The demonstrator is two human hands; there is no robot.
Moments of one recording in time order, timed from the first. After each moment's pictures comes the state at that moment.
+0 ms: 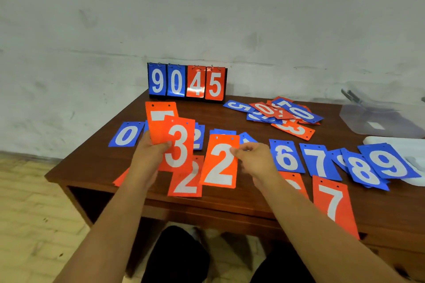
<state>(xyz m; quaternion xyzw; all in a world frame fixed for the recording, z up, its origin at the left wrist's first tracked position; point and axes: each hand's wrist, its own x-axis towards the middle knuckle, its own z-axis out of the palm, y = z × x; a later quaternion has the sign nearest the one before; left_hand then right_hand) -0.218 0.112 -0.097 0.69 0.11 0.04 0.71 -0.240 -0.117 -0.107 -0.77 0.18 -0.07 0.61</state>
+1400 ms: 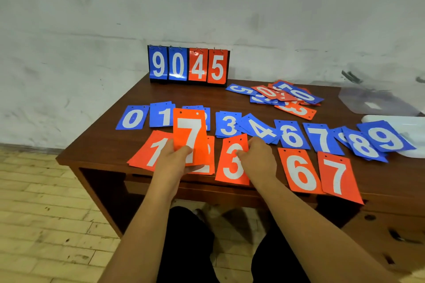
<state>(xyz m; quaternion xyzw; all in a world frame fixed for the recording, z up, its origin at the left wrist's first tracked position) -0.274 0.110 -0.120 0.65 0.13 -0.08 0.75 -0.272 -0.080 -0.142 -0.92 0.23 -0.08 0.30</state>
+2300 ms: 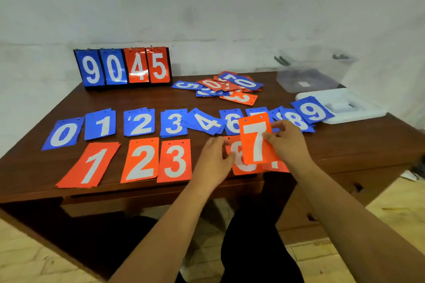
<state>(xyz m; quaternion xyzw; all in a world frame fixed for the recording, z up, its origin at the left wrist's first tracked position) -0.301 -0.067 -0.147 0.86 -0.25 -0.05 0.44 -0.358 -0.246 -0.113 -0.81 0.31 -0.21 0.45</state>
